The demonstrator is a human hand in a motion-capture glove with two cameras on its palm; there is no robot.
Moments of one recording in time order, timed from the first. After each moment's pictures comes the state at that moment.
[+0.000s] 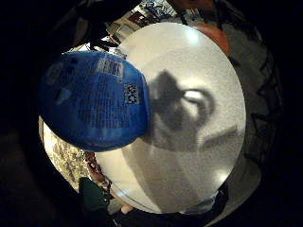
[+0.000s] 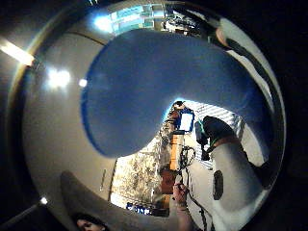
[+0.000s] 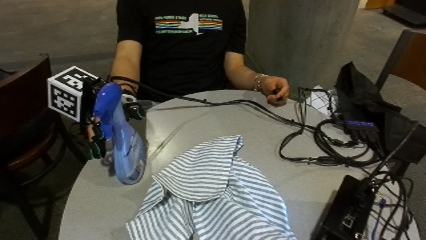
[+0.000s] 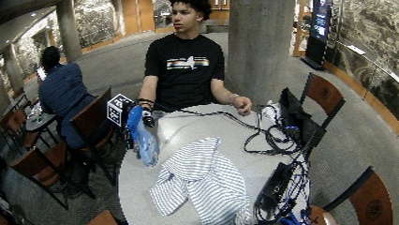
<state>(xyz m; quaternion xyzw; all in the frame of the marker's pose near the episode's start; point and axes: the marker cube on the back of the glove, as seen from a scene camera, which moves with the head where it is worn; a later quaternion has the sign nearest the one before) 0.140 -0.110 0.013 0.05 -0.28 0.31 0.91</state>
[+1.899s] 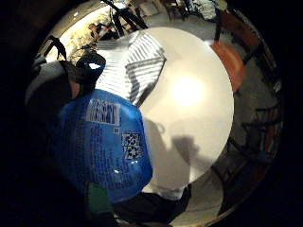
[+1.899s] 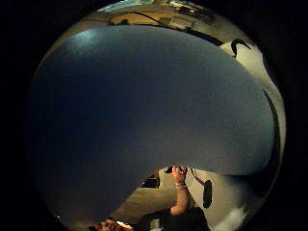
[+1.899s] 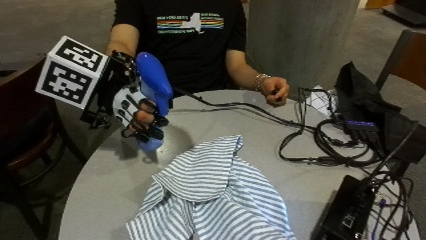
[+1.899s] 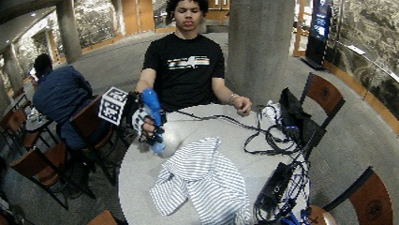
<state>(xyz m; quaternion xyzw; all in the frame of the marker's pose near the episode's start) 0.083 -0.201 -0.002 -0.14 -0.23 0.20 0.94</state>
